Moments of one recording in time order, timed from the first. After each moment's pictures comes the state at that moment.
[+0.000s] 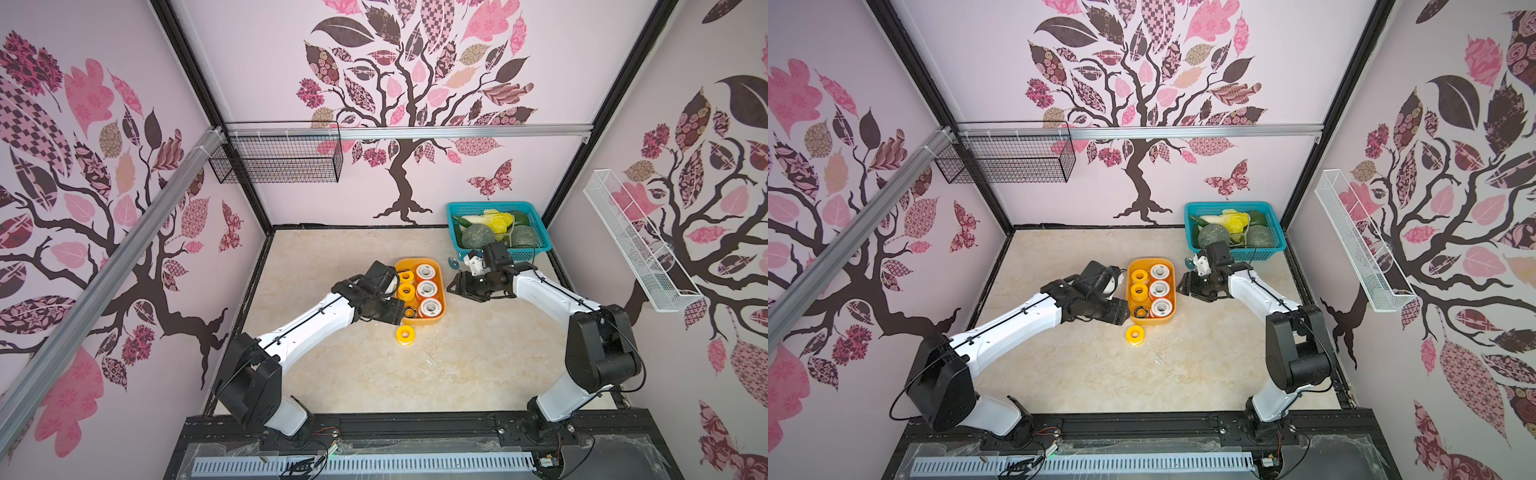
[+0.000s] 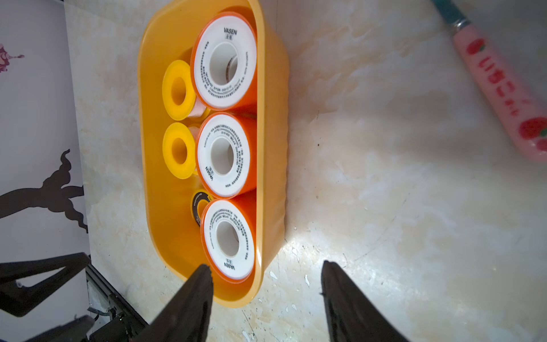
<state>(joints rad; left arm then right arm) -0.70 1.50 1.14 -0.70 0.05 -0.33 0.24 1.64 1.16 -0.56 -0.46 0.42</state>
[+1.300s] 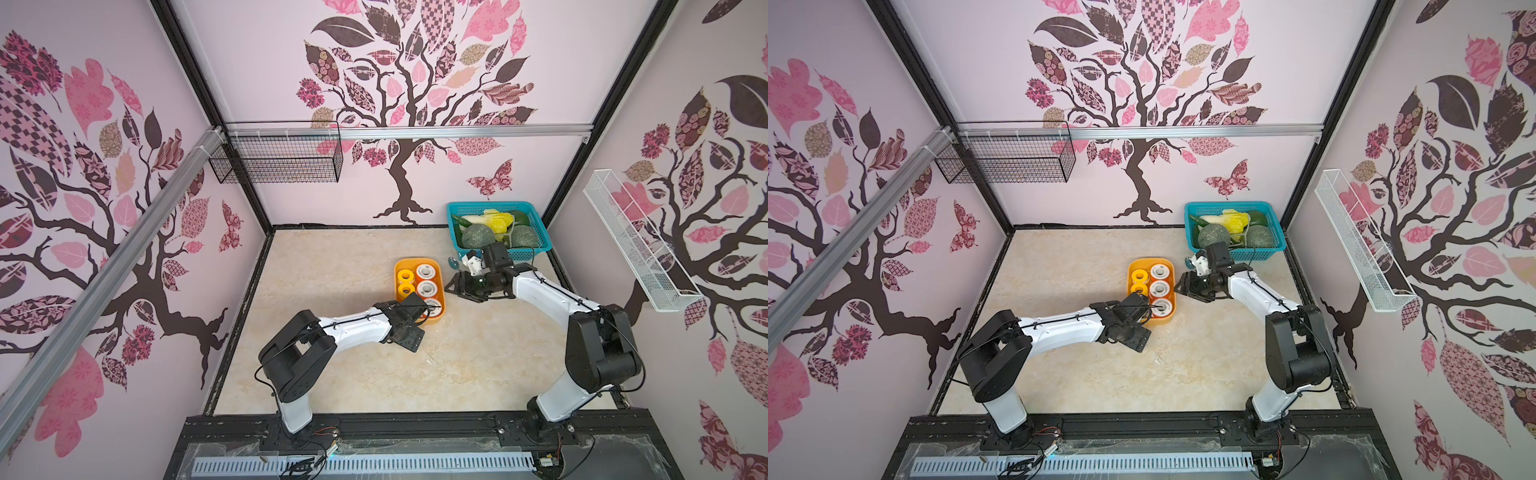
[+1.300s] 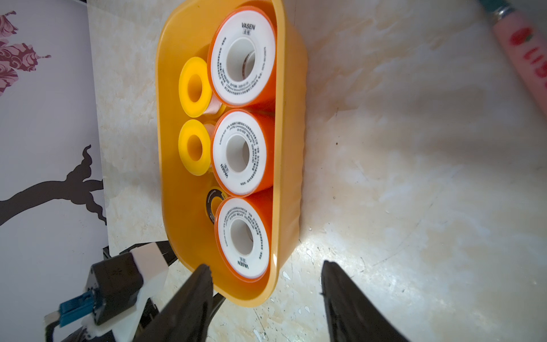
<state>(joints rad) -0.87 1.78 1.08 -0.51 -0.11 -0.32 0.24 1.64 1.14 -0.53 -0.51 0.43</state>
